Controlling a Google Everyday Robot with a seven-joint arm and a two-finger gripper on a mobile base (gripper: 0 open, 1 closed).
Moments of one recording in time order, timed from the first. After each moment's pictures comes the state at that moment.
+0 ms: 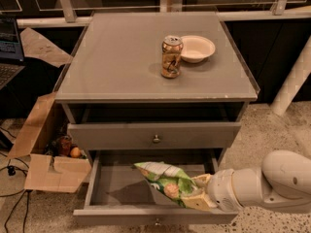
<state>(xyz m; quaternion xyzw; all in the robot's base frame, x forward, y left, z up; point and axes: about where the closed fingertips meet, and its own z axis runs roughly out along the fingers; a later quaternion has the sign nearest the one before) 0.371 -0.107 0.646 -0.43 0.80 0.30 0.28</state>
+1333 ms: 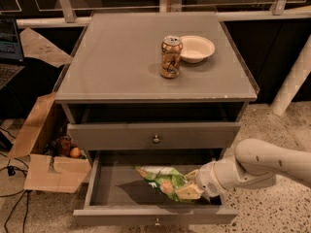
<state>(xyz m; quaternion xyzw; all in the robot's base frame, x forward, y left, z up) 0.420 -0.099 0.563 -0.43 0.81 0.33 0.21</state>
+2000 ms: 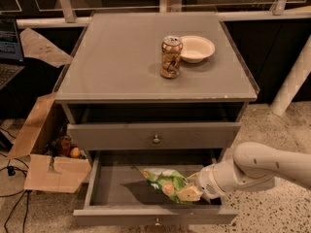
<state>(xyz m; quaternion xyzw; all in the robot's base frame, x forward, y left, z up) 0.422 -0.104 0.545 -0.40 0.84 0.32 0.19</state>
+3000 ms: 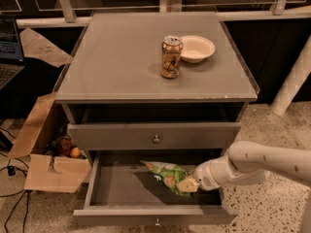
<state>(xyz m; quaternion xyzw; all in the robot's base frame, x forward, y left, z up) 0.465 -0.113 0.496 -0.36 0.85 0.33 0.19</state>
